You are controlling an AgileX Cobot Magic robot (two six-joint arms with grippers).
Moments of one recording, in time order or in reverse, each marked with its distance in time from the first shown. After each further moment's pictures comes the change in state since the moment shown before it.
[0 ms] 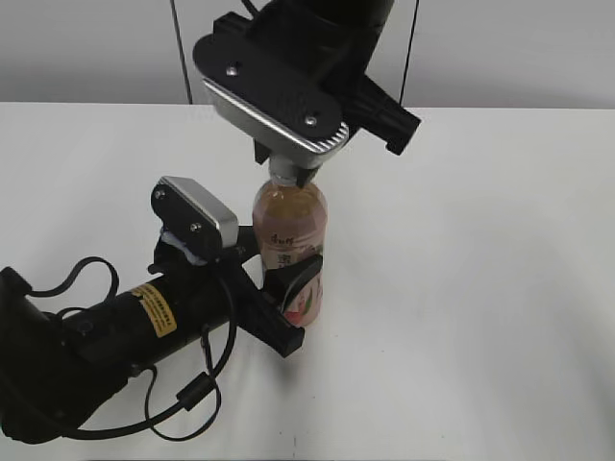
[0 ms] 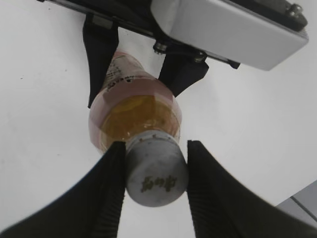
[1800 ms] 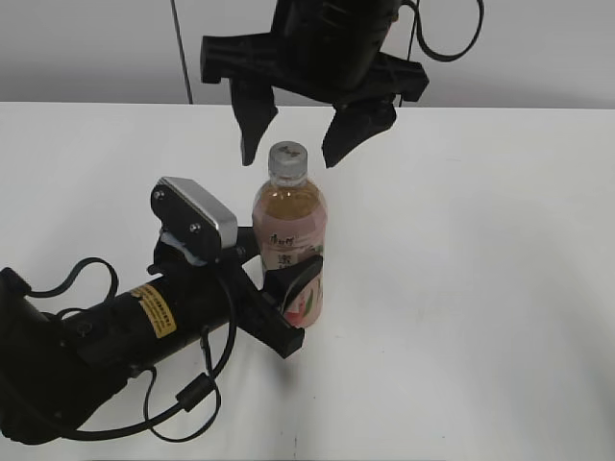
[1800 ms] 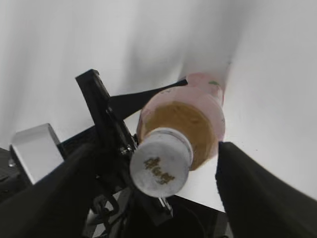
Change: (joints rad) left arm 0.000 0.000 0.001 0.001 -0.001 -0.004; right arm 0.000 -0.037 0.009 0.013 -0.018 2.441
